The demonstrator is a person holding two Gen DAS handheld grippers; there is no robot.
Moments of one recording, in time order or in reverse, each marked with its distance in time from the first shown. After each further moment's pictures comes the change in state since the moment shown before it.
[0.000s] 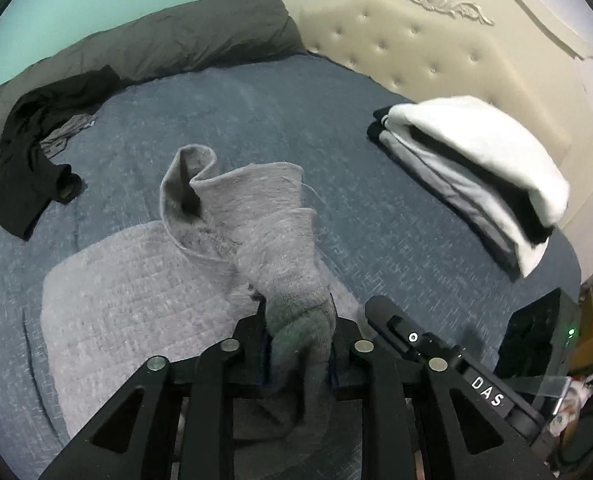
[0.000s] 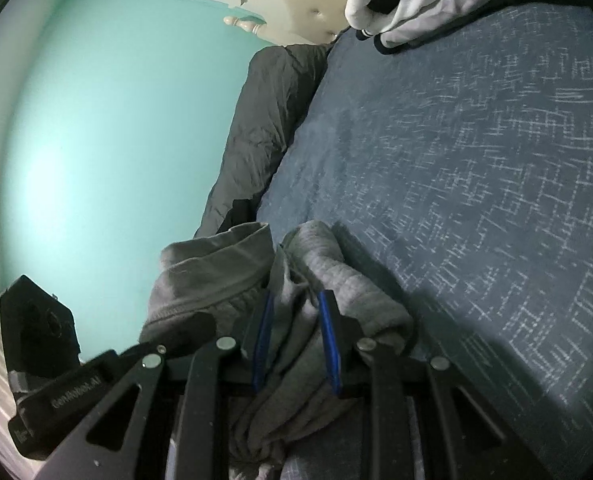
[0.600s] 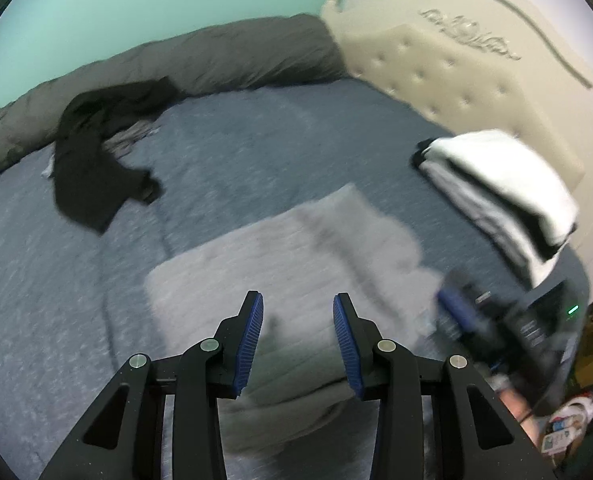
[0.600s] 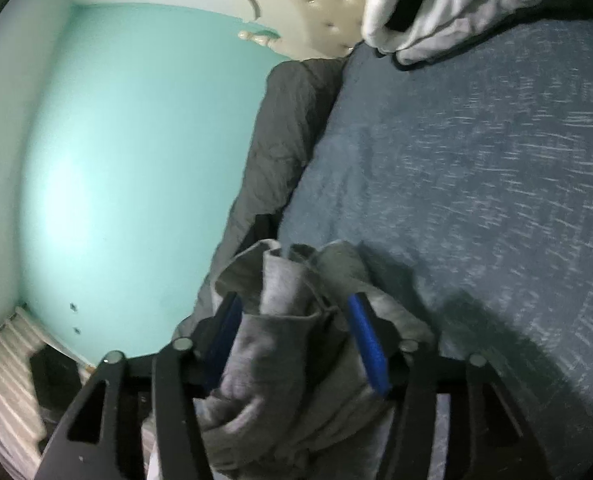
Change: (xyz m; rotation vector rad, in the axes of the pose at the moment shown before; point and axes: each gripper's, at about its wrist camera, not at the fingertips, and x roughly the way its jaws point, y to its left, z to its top) left arm -0.061 0.068 -0.012 -0.055 -0.035 0.126; right arm -0.006 0.008 0.008 0.003 -0.039 0.091
